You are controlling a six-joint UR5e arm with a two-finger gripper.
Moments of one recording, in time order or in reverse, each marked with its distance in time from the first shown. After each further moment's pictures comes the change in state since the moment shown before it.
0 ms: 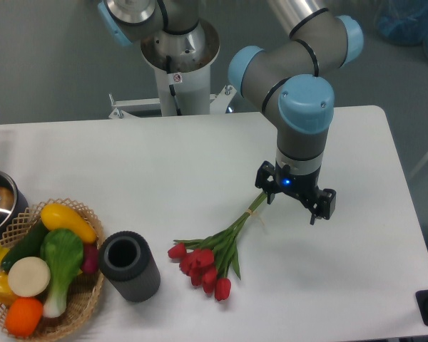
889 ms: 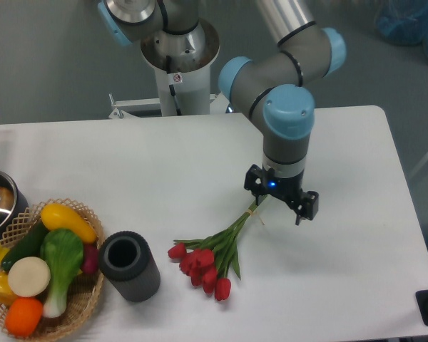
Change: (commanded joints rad) arm -0.018 0.020 -0.229 0.209 -0.006 0.002
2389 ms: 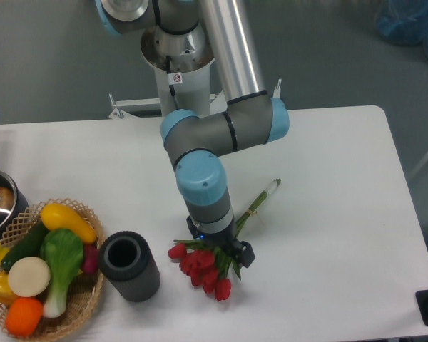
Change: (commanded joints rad) arm -0.253 -0.181 0.175 -0.020 0.158 -0.161
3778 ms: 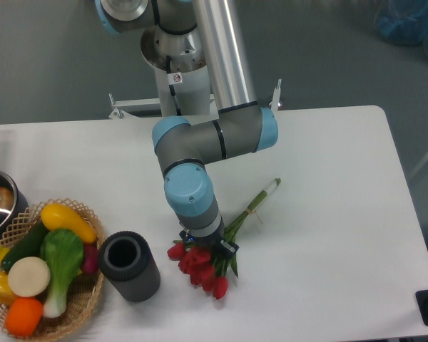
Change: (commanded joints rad) arm -0.008 -0.009 -0.020 -0.040 0.008 -0.093
